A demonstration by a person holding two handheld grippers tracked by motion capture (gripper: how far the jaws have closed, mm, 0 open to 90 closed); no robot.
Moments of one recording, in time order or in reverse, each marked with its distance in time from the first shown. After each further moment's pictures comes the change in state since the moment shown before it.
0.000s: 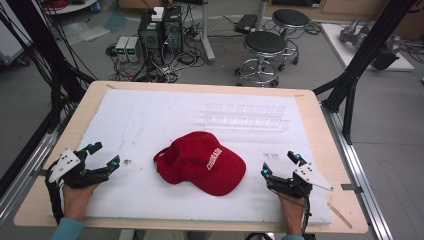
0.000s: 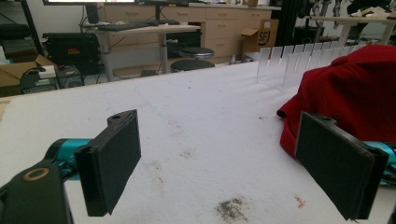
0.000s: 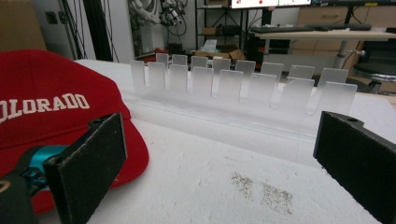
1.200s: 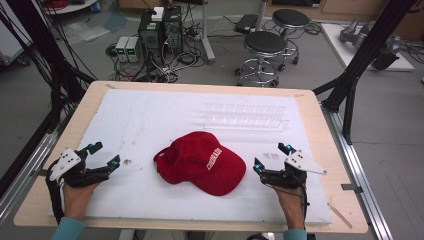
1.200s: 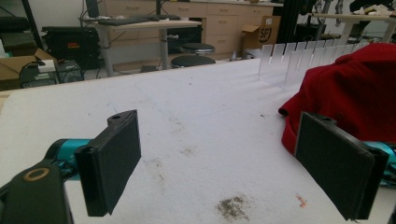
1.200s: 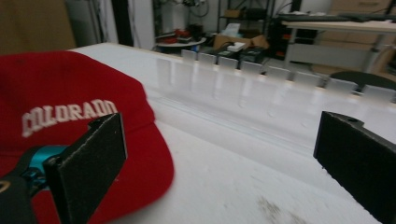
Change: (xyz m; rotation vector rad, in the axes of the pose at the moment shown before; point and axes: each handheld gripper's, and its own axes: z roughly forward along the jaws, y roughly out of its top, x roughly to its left) left arm 0.001 0.001 0.002 0.016 0.003 -0.007; right arm 0.015 0.038 0.019 0.092 0.114 -0.060
